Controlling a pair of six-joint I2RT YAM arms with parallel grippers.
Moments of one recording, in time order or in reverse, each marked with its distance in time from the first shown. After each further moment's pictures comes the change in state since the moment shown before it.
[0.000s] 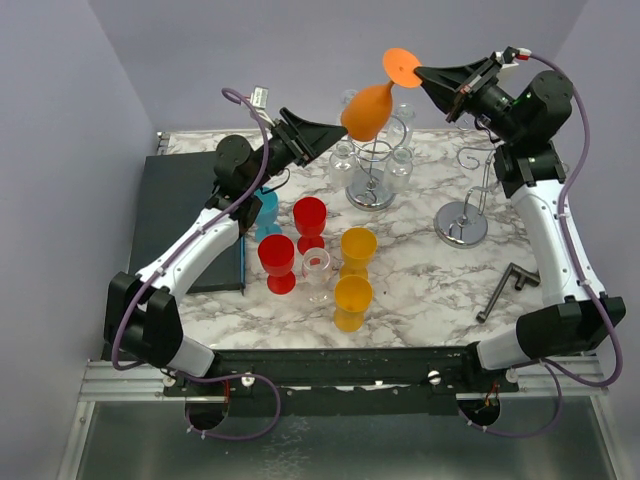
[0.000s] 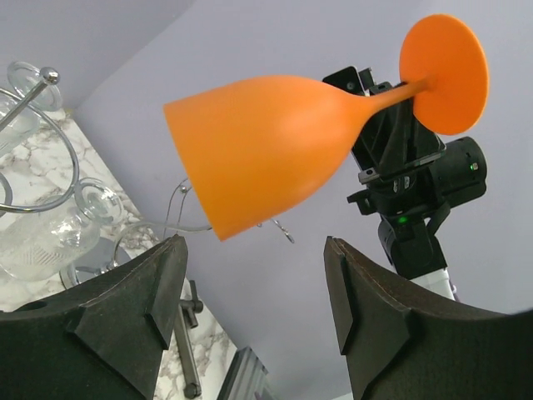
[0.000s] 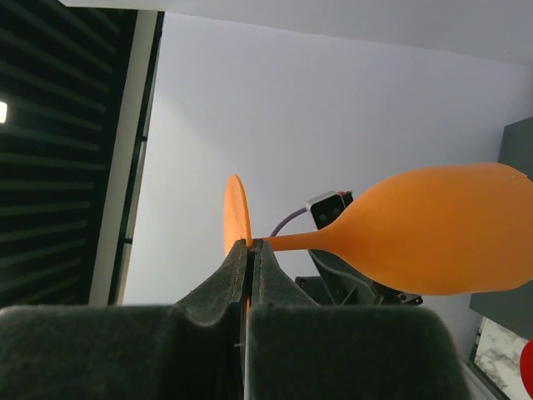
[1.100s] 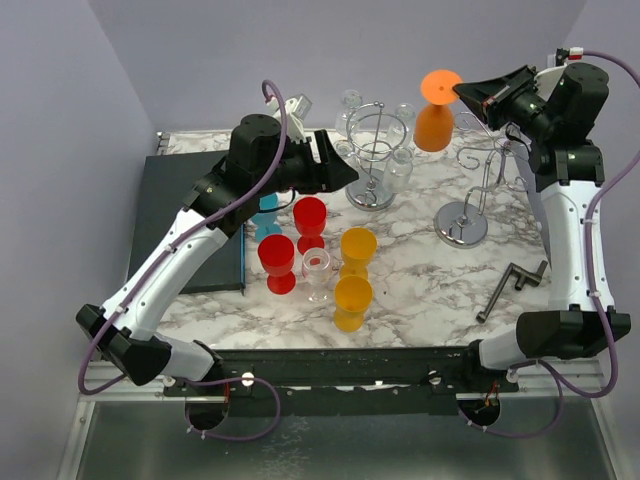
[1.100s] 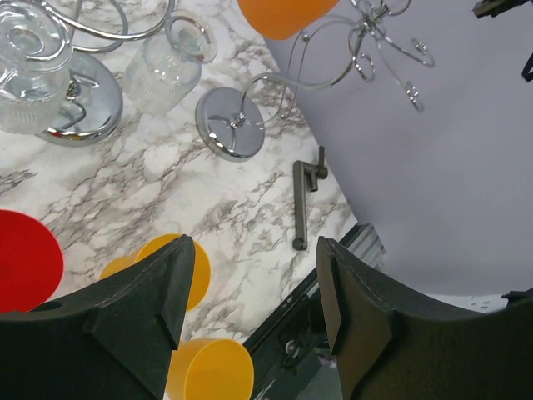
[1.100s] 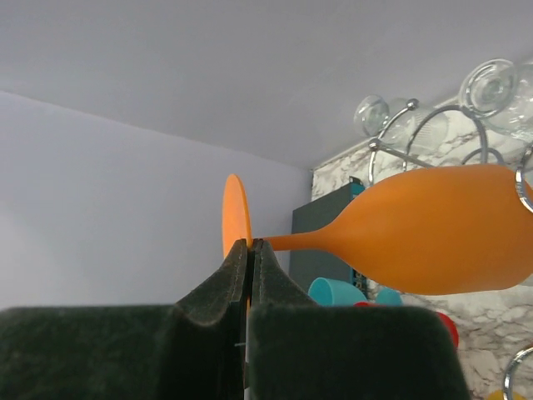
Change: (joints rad) left arm -0.190 -0.080 0.425 -1.135 -0.184 0.506; right arm -0.166 -0.015 0.106 -0.483 0.157 -0.565
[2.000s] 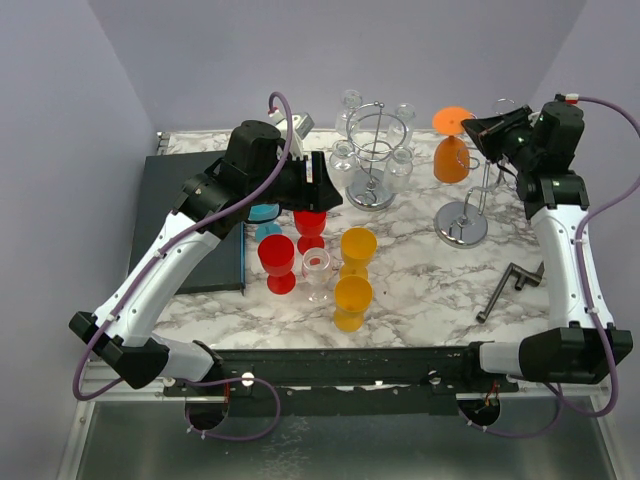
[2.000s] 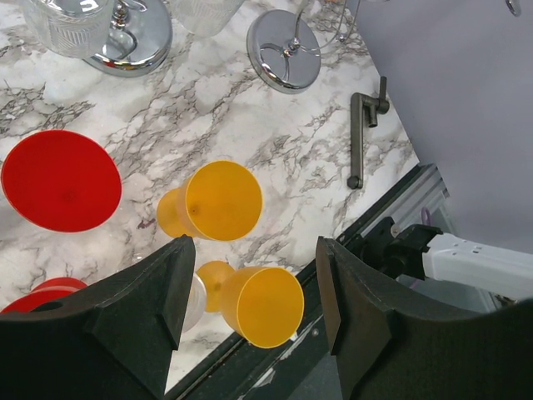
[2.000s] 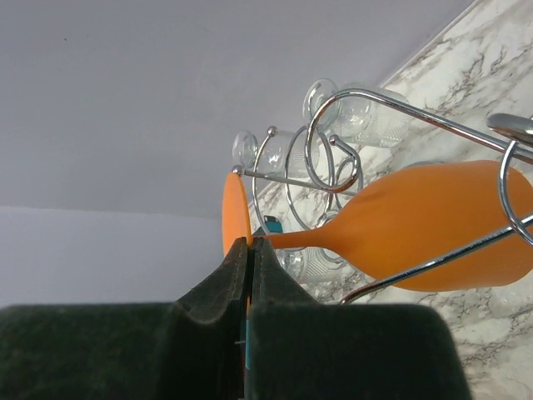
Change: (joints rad) left arm -0.002 -0.018 0.039 -0.243 -0.008 0.154; right arm 0.000 -0.150 -0.319 0.047 0.282 -0.027
